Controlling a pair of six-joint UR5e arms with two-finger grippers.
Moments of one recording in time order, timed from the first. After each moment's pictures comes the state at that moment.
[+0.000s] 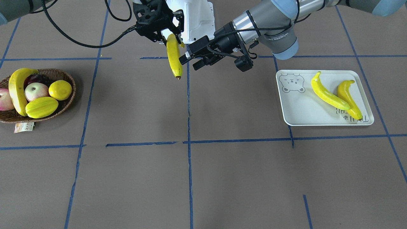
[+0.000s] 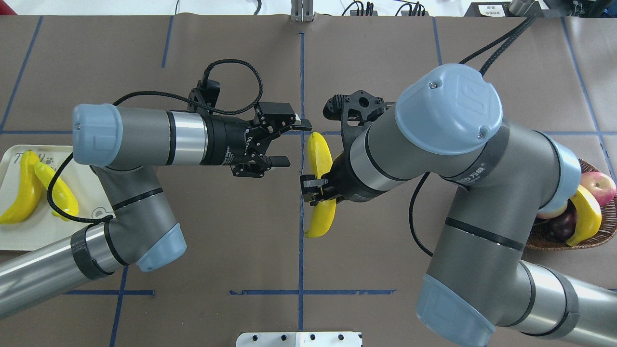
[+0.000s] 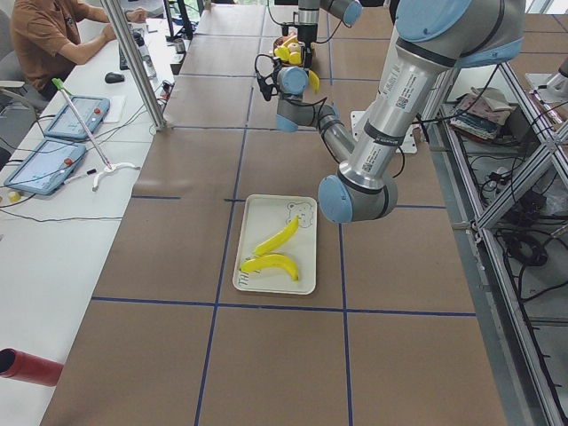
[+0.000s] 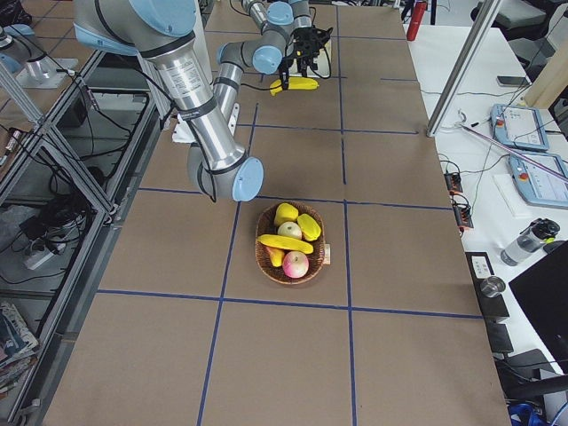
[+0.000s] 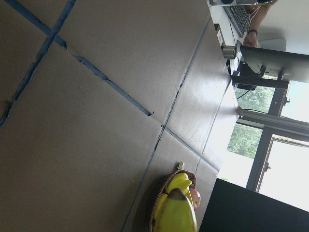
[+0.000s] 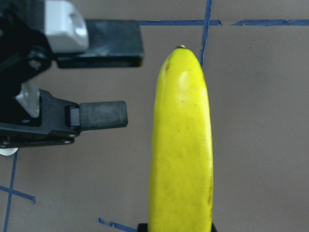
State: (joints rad) left arm -0.58 -2.13 -1.67 -2.73 -1.91 -2.09; right arm 0.52 -0.93 2.09 -1.69 2.00 1.17
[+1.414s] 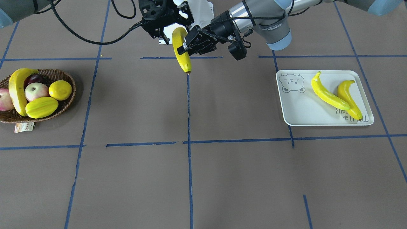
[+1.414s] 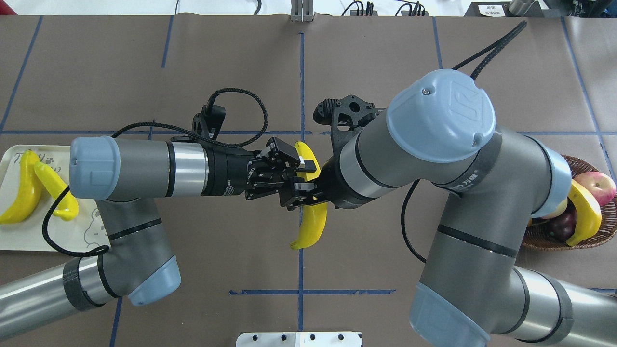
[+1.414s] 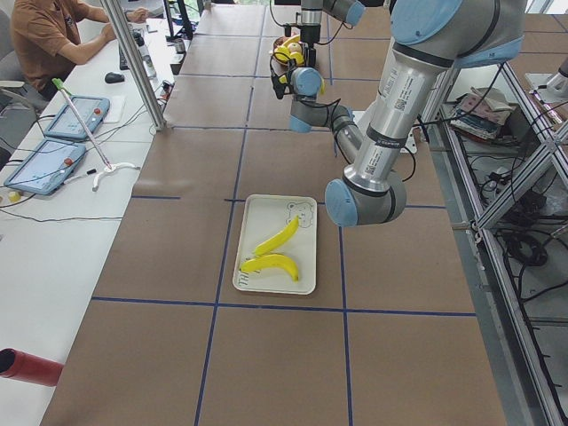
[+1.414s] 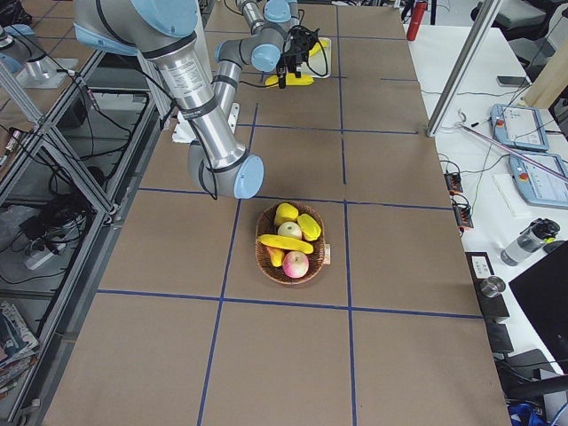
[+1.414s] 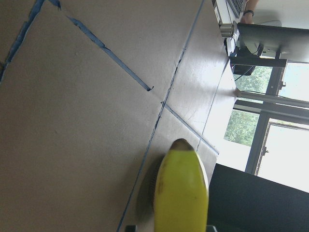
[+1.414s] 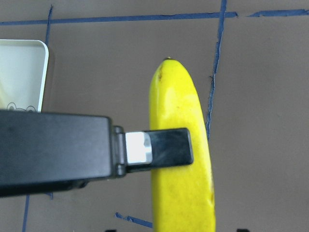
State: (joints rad) left arm -0.51 -2.08 -1.75 -2.72 -1.87 -1.99; right arm 0.50 -0.92 2.09 -1.66 2.00 1.23
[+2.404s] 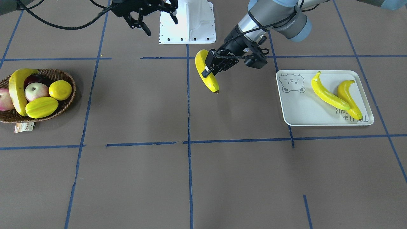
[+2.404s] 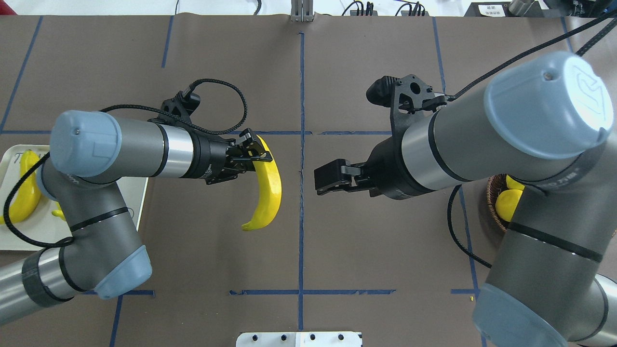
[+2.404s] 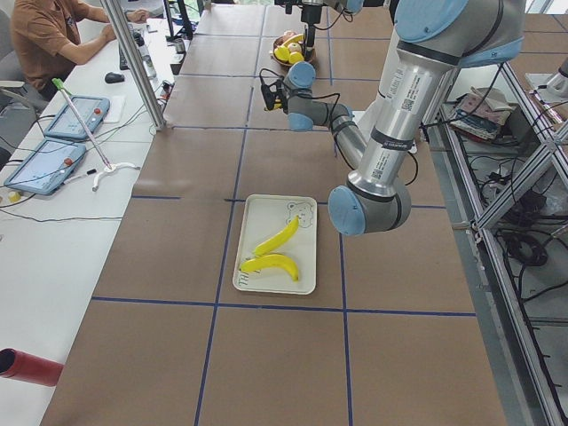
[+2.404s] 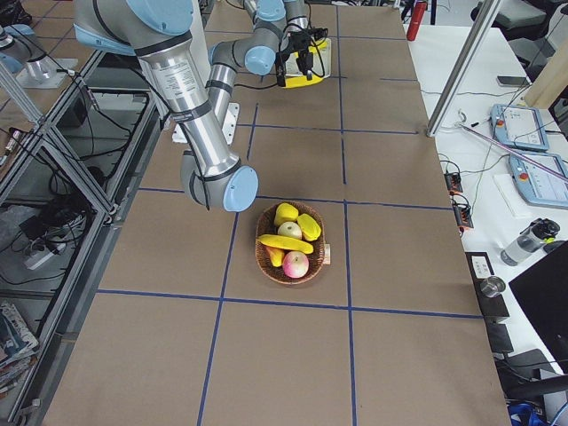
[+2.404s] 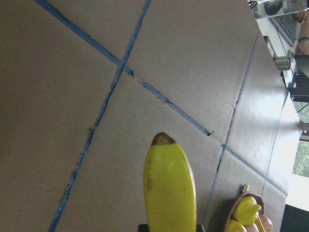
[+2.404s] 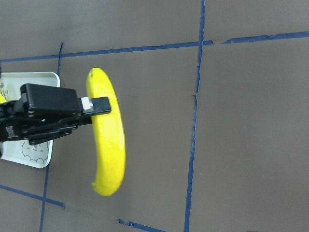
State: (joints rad) left arm -0.58 -1.99 -1.90 -2.17 -1.87 -1.79; right arm 0.57 -1.04 2.25 -1.63 2.00 1.27
